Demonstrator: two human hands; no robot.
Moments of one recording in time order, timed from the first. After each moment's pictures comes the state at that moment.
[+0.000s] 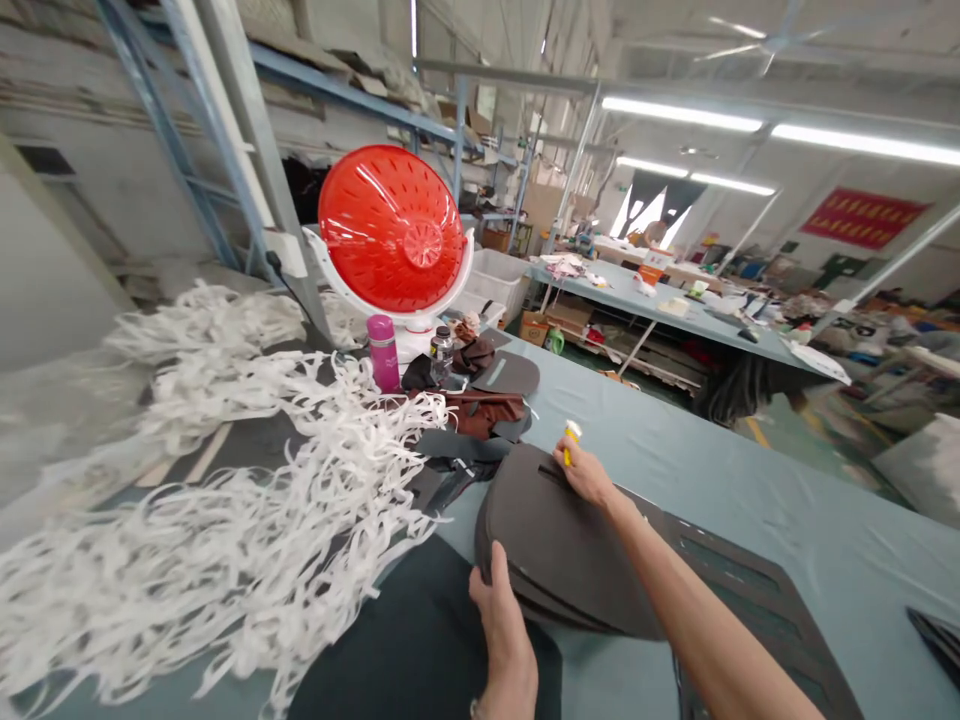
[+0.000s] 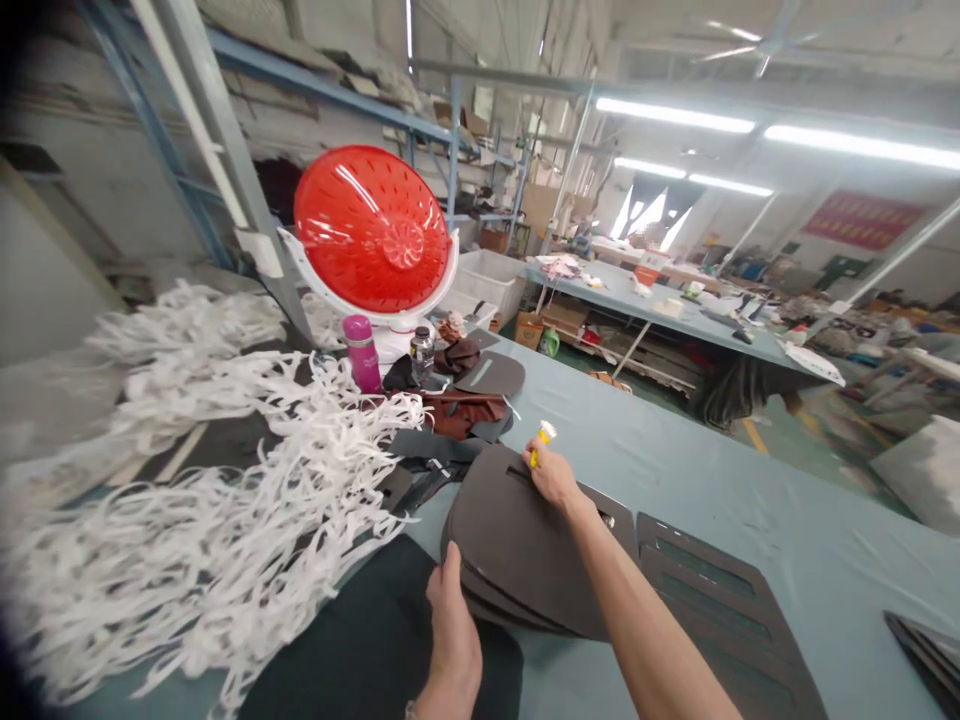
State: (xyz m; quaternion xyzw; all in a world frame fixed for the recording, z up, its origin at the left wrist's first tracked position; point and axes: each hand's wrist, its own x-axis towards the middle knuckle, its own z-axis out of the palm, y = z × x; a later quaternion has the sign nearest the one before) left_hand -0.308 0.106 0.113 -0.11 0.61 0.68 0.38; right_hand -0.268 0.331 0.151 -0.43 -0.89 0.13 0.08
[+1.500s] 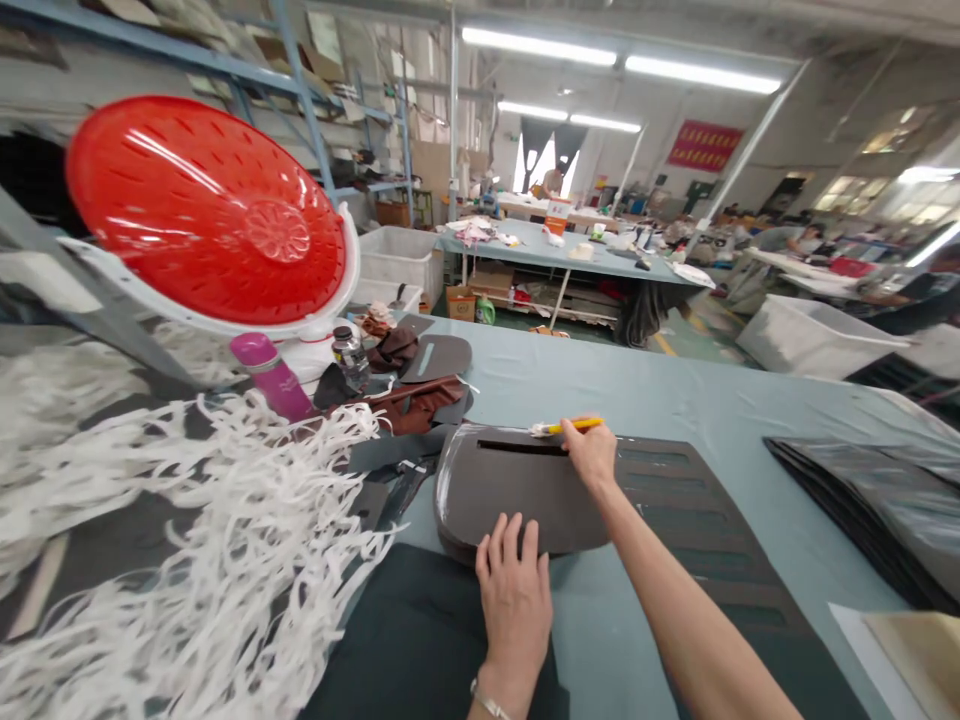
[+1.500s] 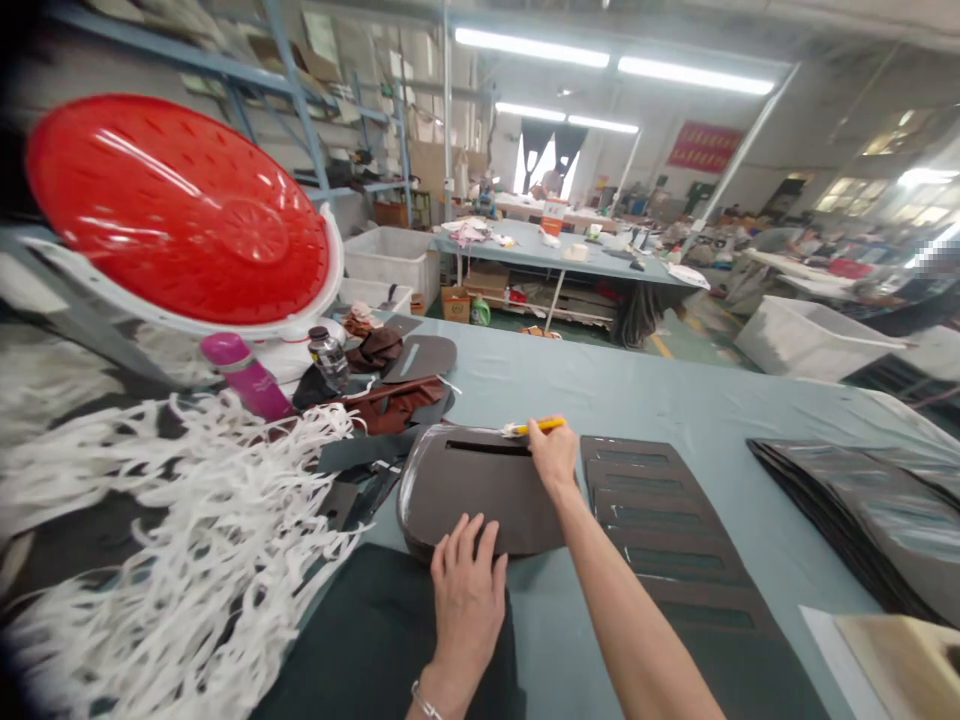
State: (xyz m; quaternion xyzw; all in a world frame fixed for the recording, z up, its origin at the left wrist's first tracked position) left_hand -0.285 0.089 0.107 0.60 0.70 0.37 0.12; right_hand -0.186 0.281 0.167 -0.67 -0.61 0.15 0.40
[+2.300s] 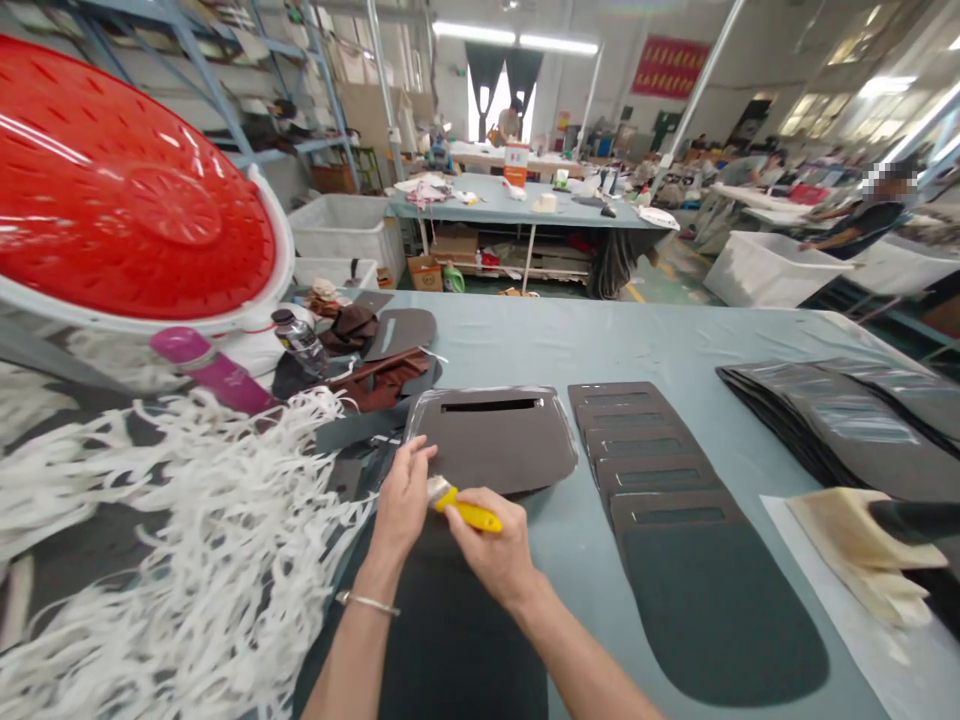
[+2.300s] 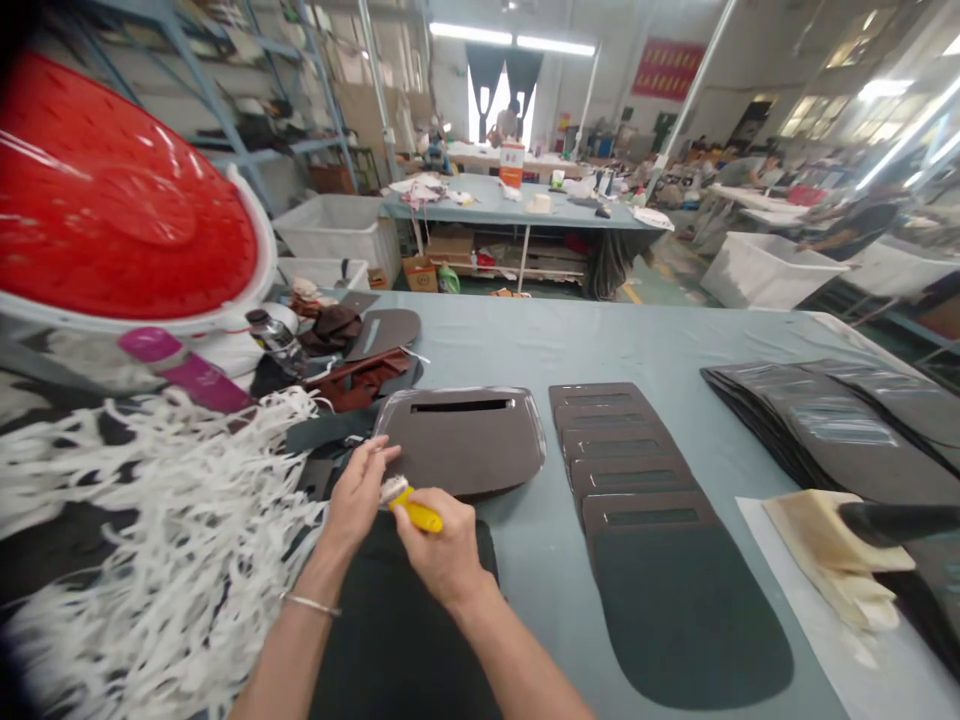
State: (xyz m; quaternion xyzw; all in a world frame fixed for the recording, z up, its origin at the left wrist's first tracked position) left_hand -0.384 0.115 0.153 0.50 0.68 0.45 0.30; right_hand -0.240 0.084 0.171 -0.46 -0.68 0.32 0.47
